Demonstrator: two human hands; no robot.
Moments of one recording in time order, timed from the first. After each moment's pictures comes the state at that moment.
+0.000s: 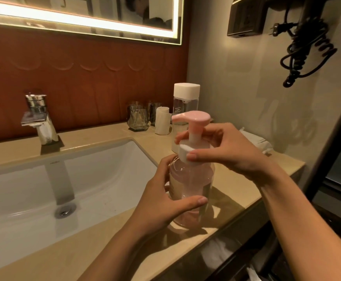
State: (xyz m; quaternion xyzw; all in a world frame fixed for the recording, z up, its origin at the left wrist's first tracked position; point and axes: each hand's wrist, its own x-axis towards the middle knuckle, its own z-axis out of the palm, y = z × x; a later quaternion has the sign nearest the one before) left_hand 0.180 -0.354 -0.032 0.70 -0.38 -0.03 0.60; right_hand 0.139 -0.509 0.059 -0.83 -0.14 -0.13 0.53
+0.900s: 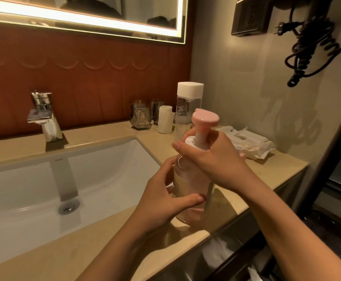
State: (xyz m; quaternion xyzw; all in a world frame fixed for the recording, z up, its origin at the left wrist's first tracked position) left_hand 0.183 -0.352 -0.034 0.71 -0.36 -0.04 0.61; right_hand 0.142 -0.477 0.039 -0.84 -0.01 -0.22 0.50
